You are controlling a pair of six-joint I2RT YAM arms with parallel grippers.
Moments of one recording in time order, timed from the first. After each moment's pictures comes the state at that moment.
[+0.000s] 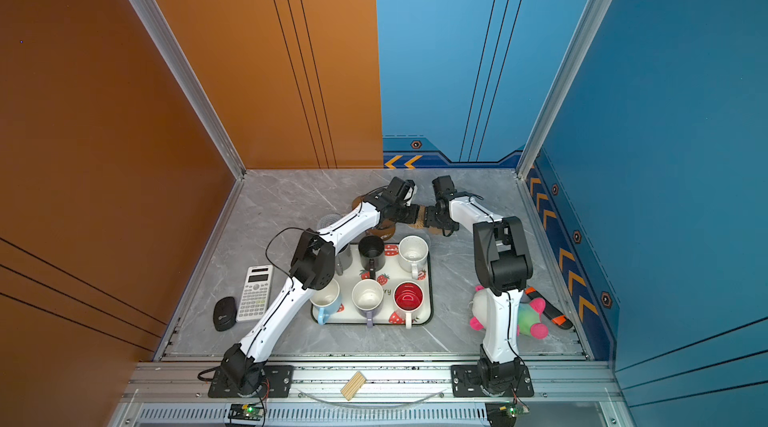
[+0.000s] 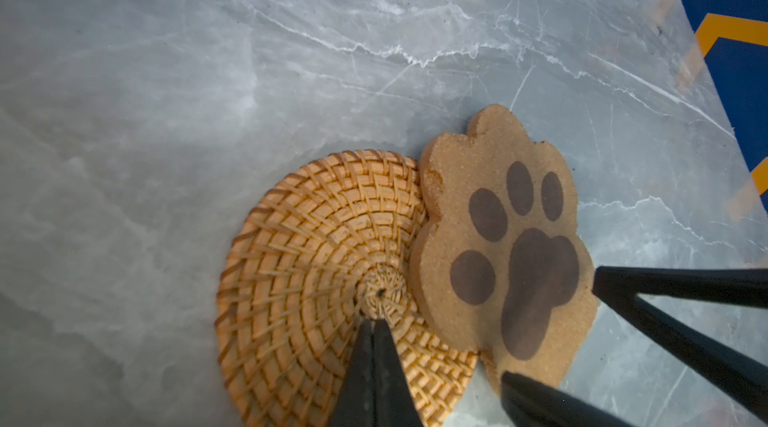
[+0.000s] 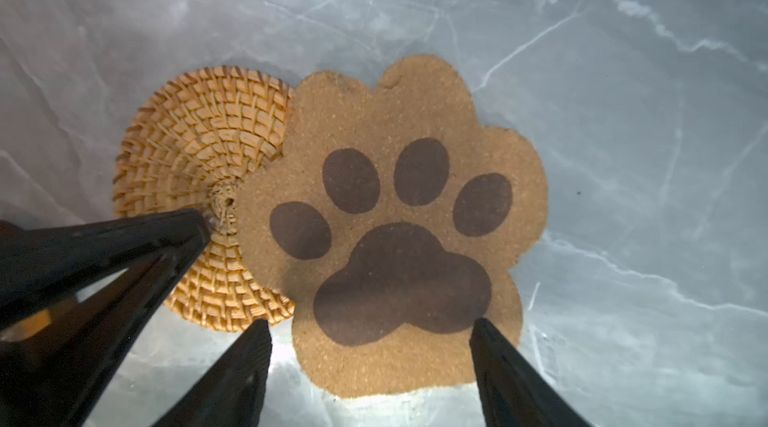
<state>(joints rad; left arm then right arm) -0.66 2.74 2.51 -0.61 0.19 -0.41 0.21 2.06 1.48 -0.57 0.03 0.31</state>
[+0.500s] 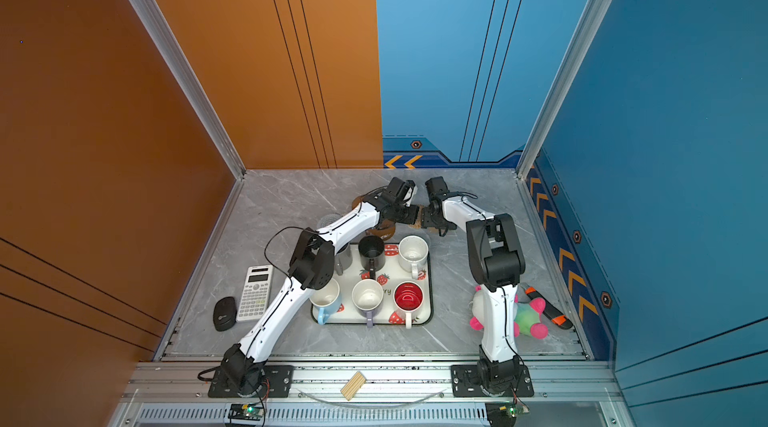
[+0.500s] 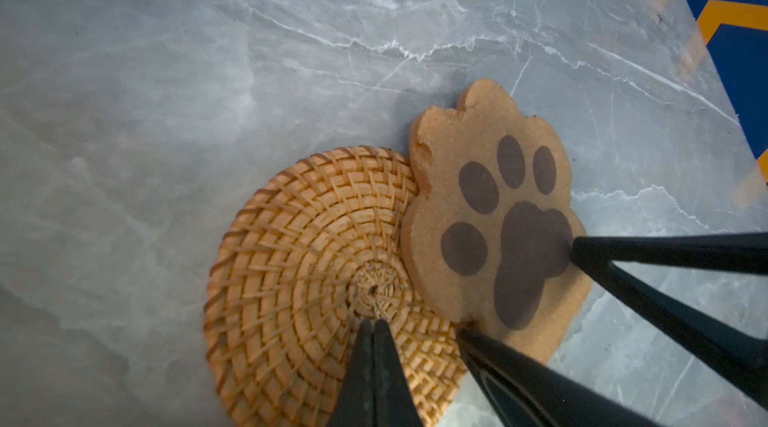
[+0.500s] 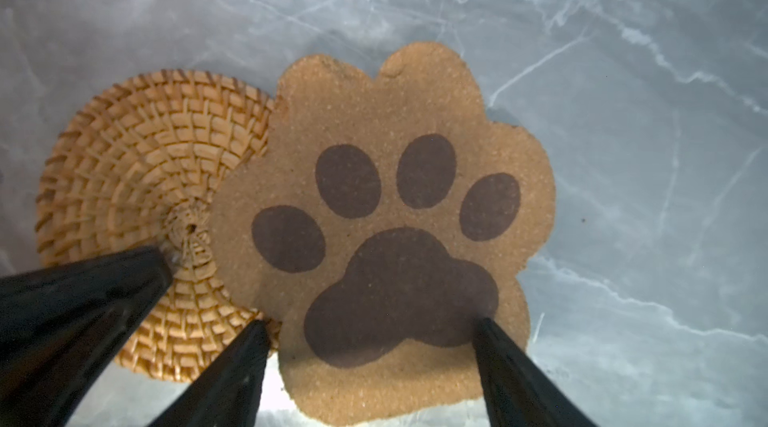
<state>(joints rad) -0.66 2.72 2.48 -0.60 0.19 -0.37 0.24 2.11 1.53 -0.57 0.13 0.29</state>
